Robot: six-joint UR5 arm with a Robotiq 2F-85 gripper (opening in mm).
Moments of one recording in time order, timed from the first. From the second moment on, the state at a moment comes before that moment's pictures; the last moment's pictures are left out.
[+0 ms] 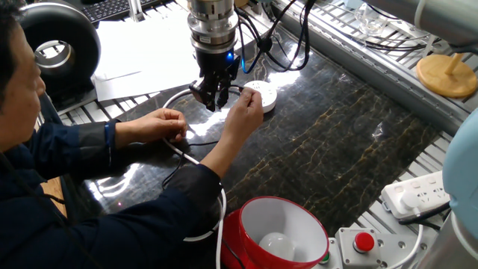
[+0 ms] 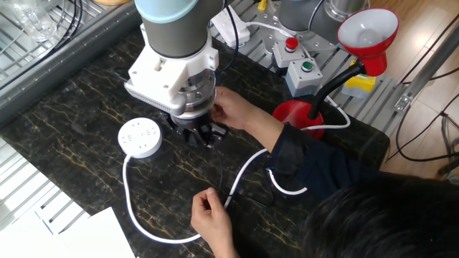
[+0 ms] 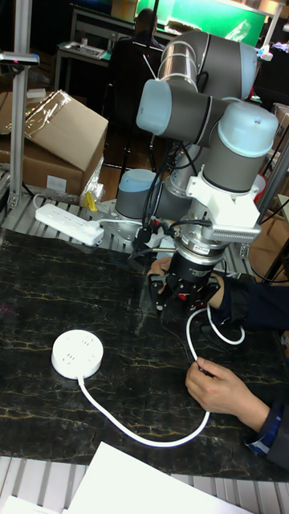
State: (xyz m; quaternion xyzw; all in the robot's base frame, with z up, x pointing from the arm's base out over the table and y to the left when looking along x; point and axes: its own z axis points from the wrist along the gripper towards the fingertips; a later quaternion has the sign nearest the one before) arm 0.560 0.084 0.126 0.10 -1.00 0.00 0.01
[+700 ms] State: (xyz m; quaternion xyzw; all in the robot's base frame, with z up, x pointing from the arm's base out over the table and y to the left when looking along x) arm 0.563 0.082 0.124 0.09 -1.00 0.00 0.00
